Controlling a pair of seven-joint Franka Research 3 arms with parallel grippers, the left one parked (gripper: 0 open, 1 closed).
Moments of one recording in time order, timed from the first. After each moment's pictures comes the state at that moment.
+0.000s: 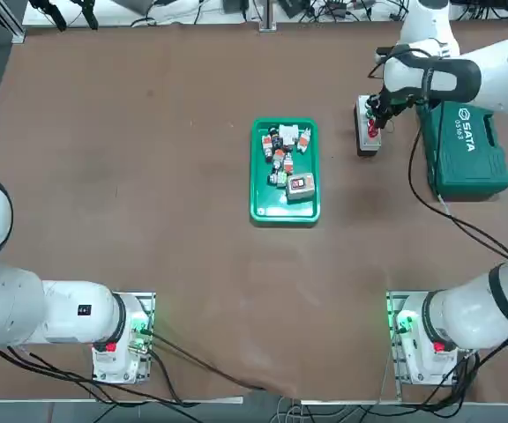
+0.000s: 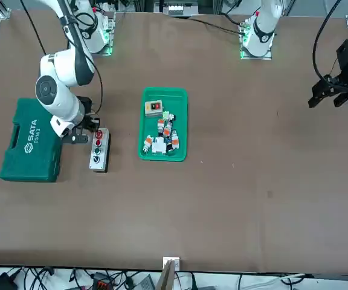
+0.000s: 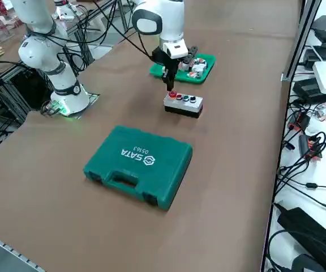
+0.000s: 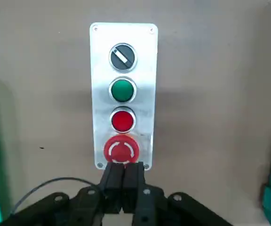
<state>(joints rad) 0.21 0.18 0.02 -2.16 0.01 2.24 0.22</state>
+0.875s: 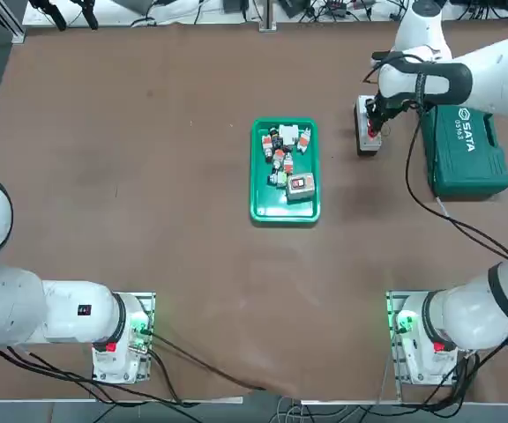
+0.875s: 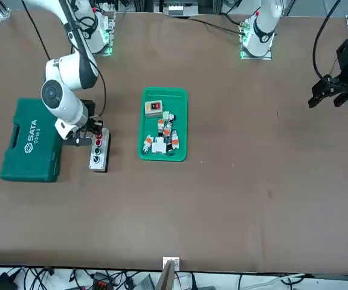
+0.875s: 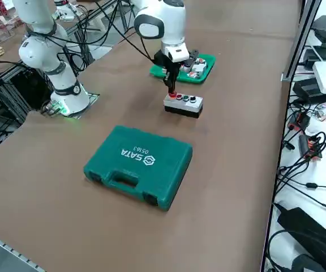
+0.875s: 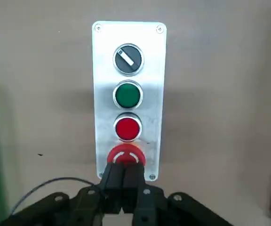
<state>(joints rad) 0.21 0.21 0.02 -2.16 0.01 2.29 0.23</state>
